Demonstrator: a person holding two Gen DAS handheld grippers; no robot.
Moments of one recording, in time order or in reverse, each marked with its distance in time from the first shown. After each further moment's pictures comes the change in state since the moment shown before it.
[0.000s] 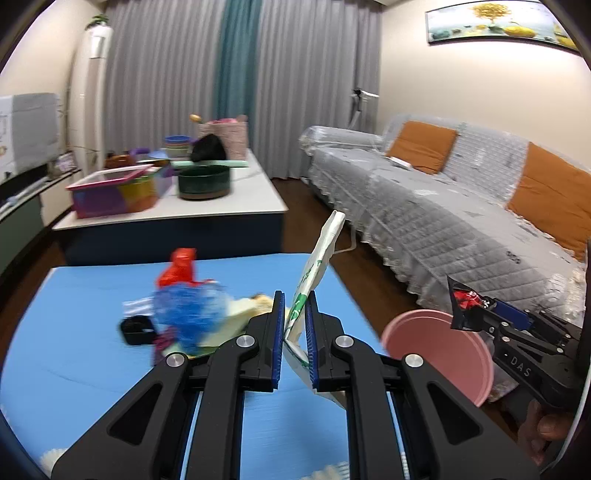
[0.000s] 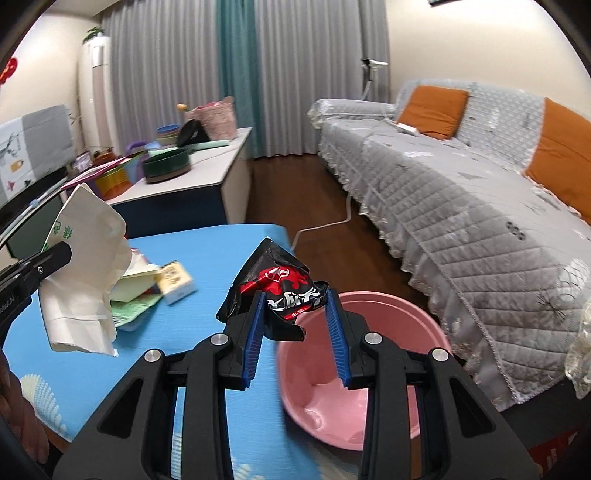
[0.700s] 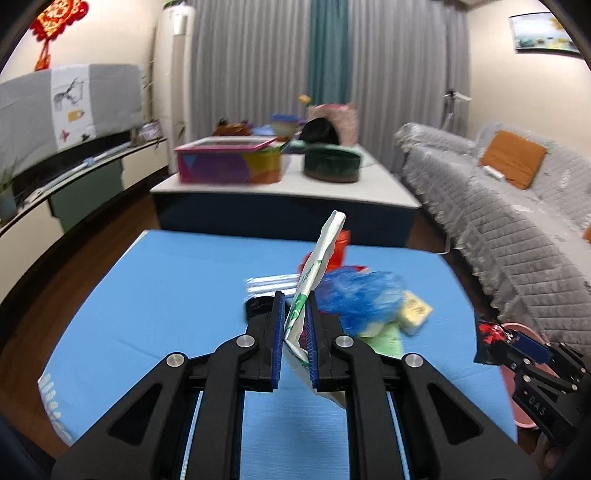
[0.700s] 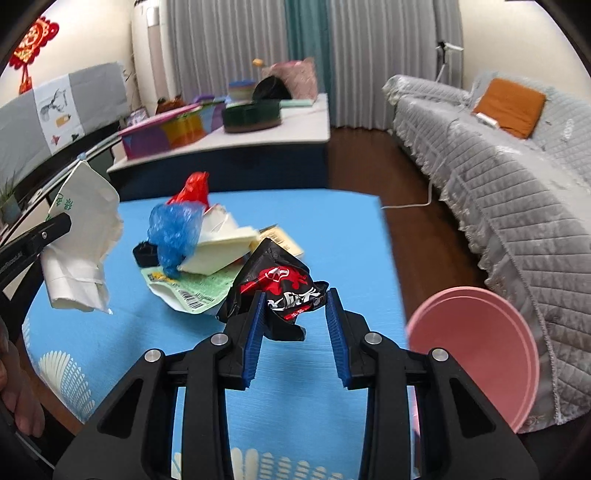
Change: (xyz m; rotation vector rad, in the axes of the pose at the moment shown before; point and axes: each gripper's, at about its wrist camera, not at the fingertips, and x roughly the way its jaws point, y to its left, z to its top) left arm -0.016 0.117 -0.004 -0.142 0.017 0.309; right arm 0.045 0.118 -0.006 -0.129 0.119 0.215
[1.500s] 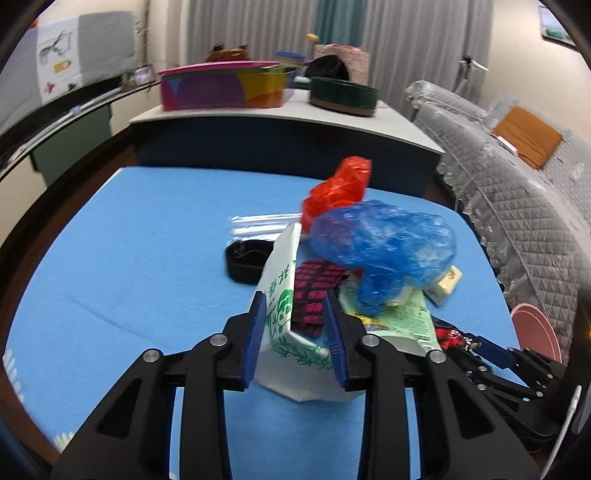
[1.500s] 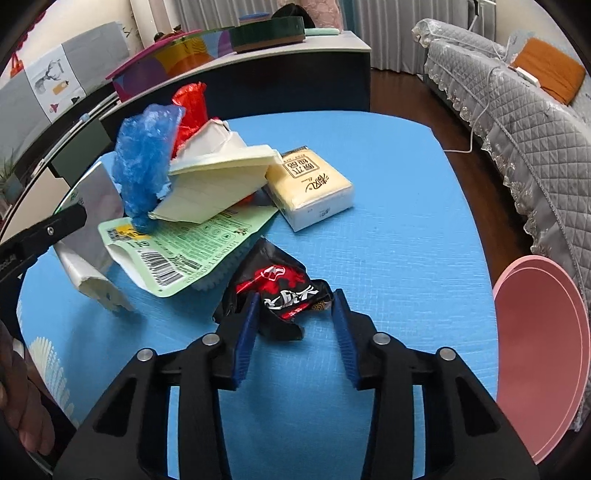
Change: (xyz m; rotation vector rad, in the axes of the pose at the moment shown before) left arm 0.080 0.015 -0.025 -0.109 0.237 -0.021; right arm 0.102 0.024 -0.017 -0.013 0.250 0.107
